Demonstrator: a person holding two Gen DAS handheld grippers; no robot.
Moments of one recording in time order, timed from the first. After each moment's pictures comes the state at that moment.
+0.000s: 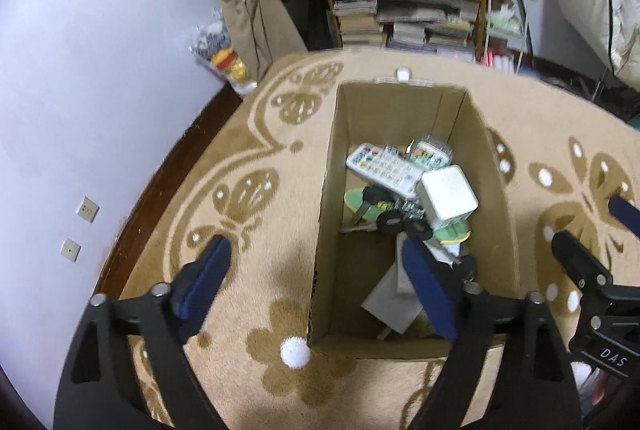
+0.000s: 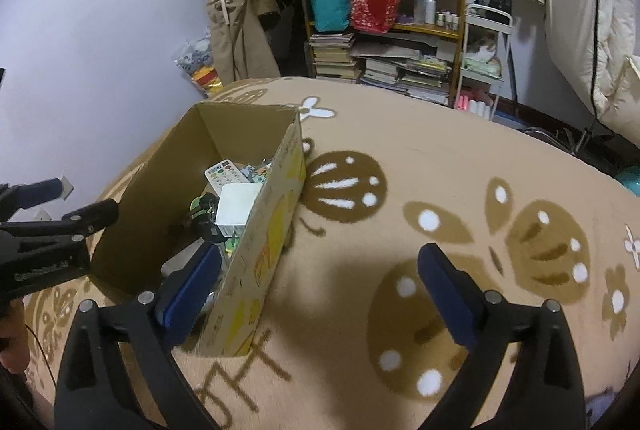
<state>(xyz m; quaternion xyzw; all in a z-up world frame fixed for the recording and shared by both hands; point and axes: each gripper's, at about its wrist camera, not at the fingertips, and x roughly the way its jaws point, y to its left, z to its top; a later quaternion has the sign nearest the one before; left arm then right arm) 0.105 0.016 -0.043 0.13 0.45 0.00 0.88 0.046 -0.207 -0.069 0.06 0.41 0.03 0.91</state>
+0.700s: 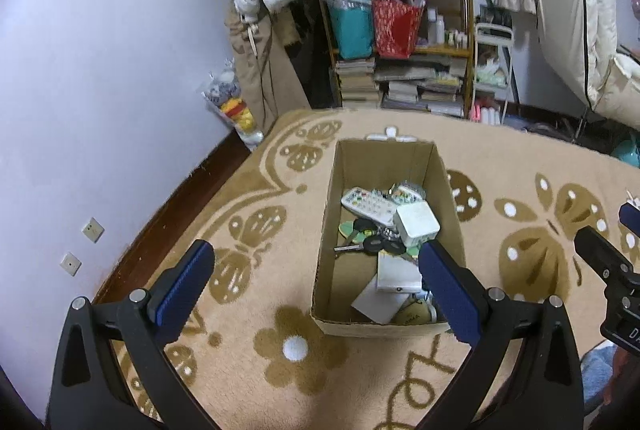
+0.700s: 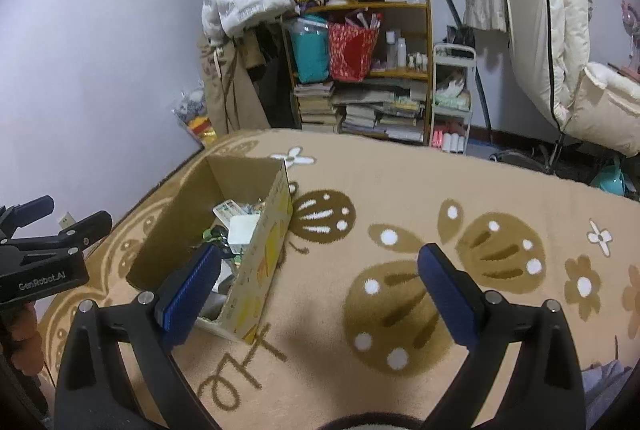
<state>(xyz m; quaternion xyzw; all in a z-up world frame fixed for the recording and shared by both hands) 0.032 0.022 0.012 0.11 0.35 -0.01 0.93 -0.028 -0.224 -0.011 0.07 0.33 0.00 0.94</state>
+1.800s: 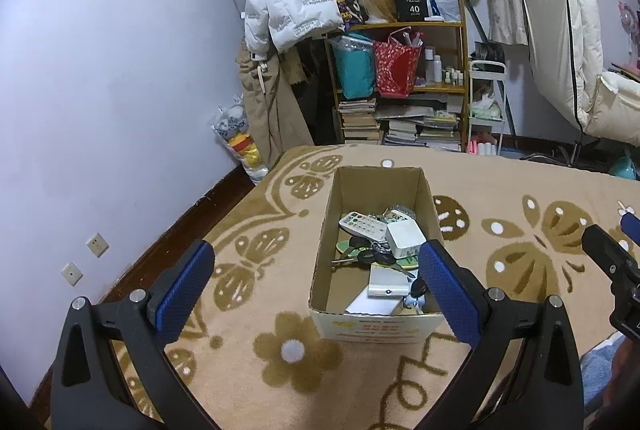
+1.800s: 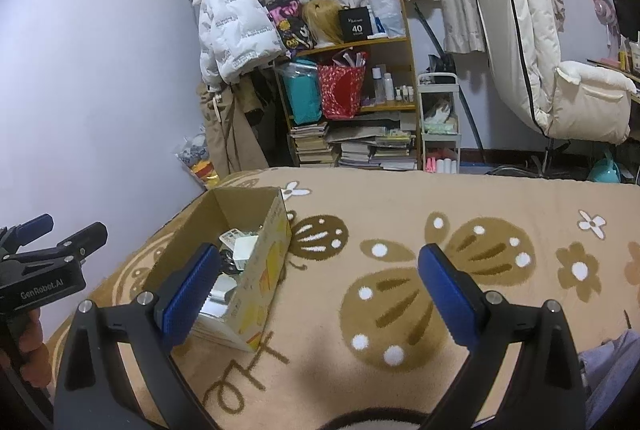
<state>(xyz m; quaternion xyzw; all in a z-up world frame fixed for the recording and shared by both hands) -0.019 0.018 0.018 0.10 0.29 0.00 0.95 -0.079 -0.243 -0.013 0.11 0.25 -0.01 0.96</state>
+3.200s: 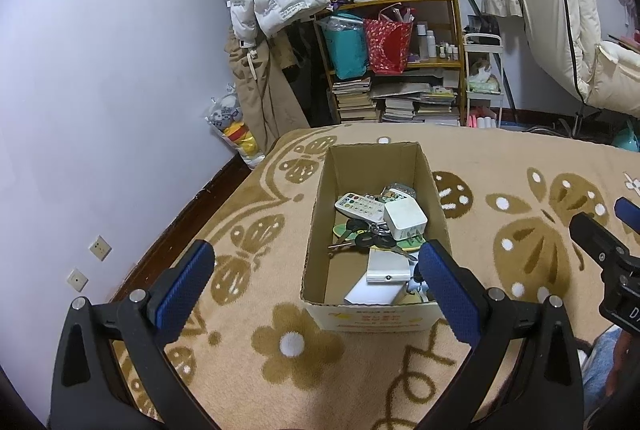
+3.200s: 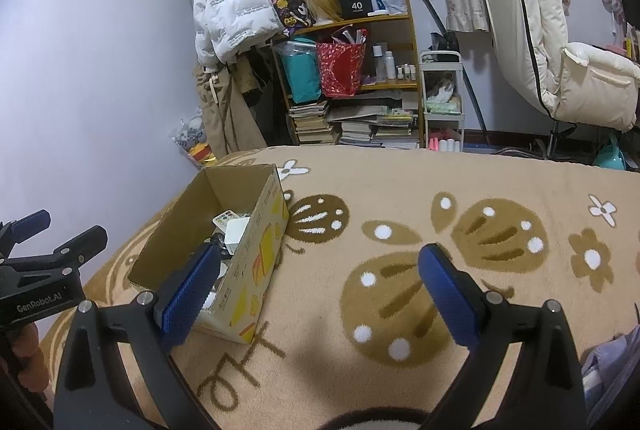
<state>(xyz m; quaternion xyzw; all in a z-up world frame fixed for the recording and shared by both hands) -0.008 0.007 -0.001 0.13 0.31 -0.01 0.94 -0.060 -0.243 -0.033 0.12 0.29 -0.01 0.95</state>
